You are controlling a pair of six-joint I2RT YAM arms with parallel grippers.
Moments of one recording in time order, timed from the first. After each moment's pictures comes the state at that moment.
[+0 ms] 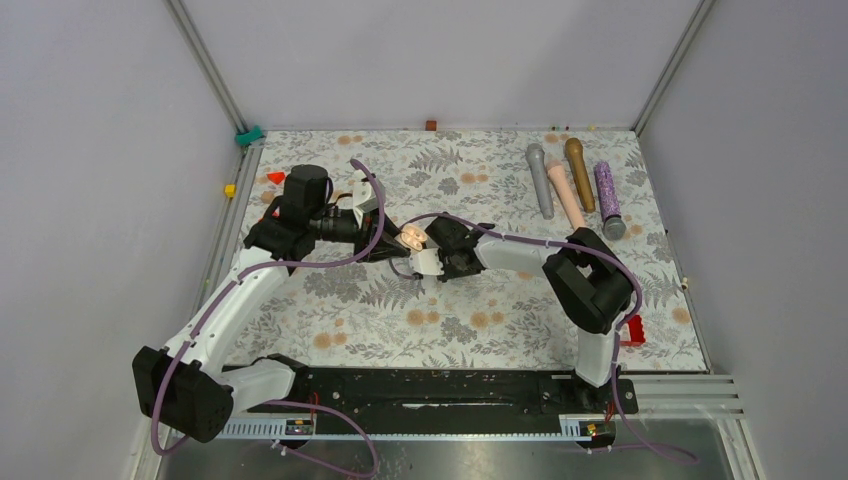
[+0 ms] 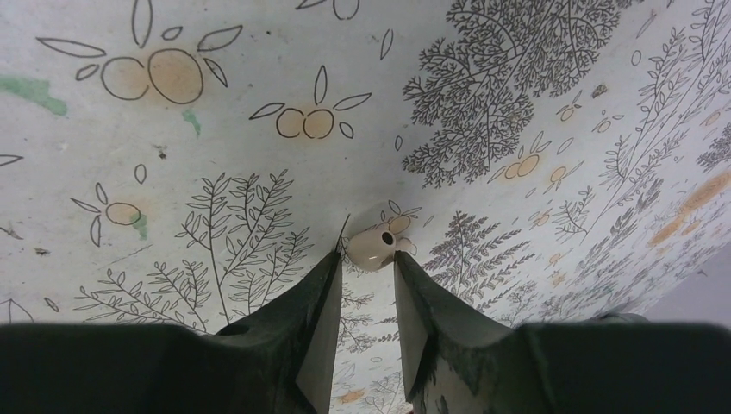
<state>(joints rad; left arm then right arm) -0.37 1.15 1.05 -0.42 1.10 0.32 0.80 1.89 1.18 -0.50 0.17 -1.01</state>
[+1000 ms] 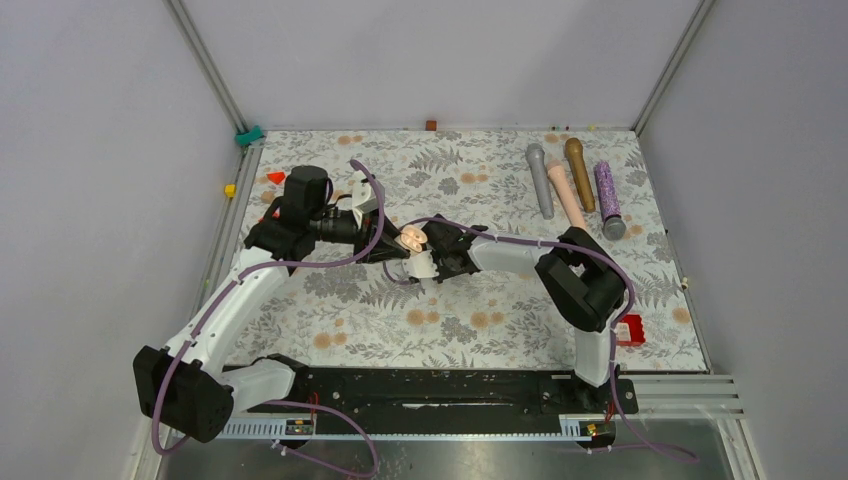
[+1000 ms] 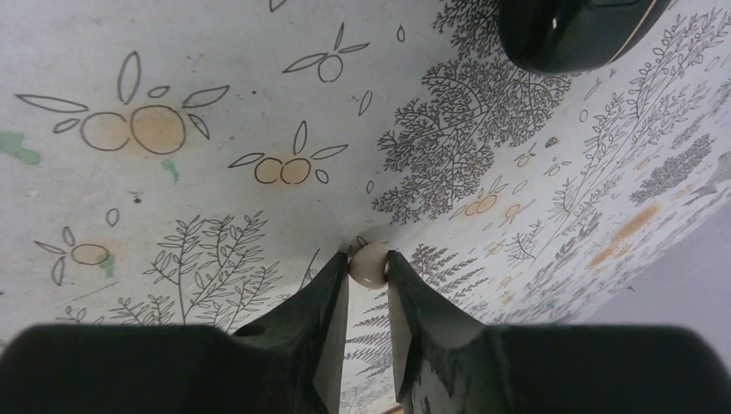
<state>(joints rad) -0.37 1.15 1.04 -0.42 1.12 0.32 0.83 1.93 1.20 -0.45 0.20 -1.11</state>
